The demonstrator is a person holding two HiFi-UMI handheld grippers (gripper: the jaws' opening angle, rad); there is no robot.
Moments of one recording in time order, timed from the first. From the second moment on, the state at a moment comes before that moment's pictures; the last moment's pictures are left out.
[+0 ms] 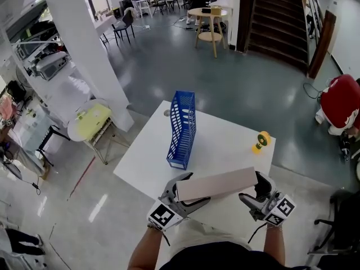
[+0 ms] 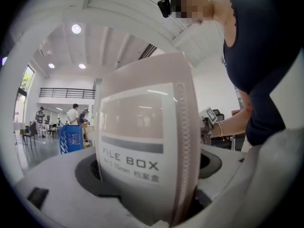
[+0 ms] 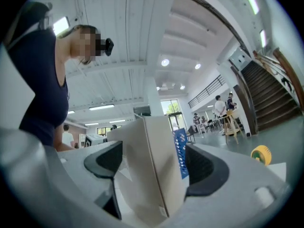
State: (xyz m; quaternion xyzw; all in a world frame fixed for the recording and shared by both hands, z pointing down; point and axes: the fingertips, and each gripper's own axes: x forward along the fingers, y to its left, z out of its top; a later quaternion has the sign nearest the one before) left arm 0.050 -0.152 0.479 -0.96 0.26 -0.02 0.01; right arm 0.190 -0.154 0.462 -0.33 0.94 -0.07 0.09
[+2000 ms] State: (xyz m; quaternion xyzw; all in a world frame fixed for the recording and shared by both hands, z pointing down) left arm -0.116 -0.306 0.358 -0.63 0.75 0.19 0.04; right arm 0.189 -0.152 0.535 -0.39 0.92 -0.05 -0.09
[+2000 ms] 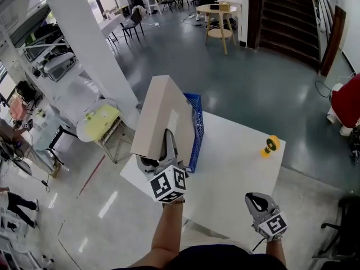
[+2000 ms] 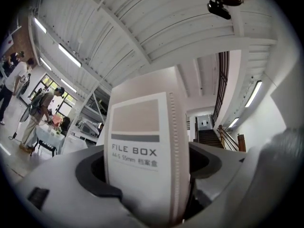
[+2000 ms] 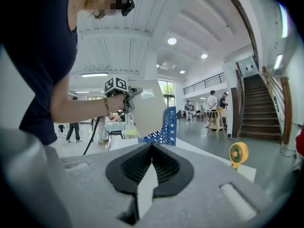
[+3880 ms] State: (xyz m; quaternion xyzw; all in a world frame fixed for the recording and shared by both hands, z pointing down) left arm -0.064 -0.357 0.423 -0.74 0.68 0.04 0.01; right arm 0.183 -0.149 0.547 -0.38 0.92 -0.04 -0.10
